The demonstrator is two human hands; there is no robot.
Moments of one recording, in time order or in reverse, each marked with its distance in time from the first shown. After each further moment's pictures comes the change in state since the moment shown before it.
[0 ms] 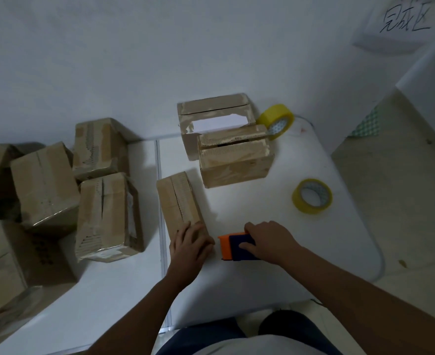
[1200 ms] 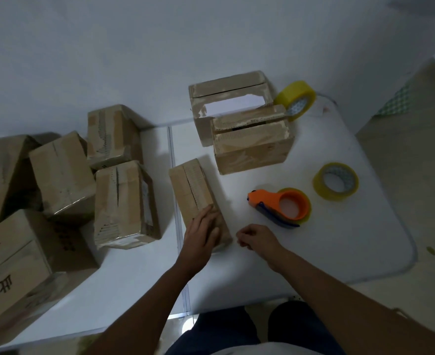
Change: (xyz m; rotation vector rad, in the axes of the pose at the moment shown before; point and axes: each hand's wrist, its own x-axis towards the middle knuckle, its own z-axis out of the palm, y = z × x) left_hand 0.002 -0.003 -0.019 -0.273 -0.098 -0.141; right_hand 0.022 -0.047 0.063 1.315 -0.053 0.436
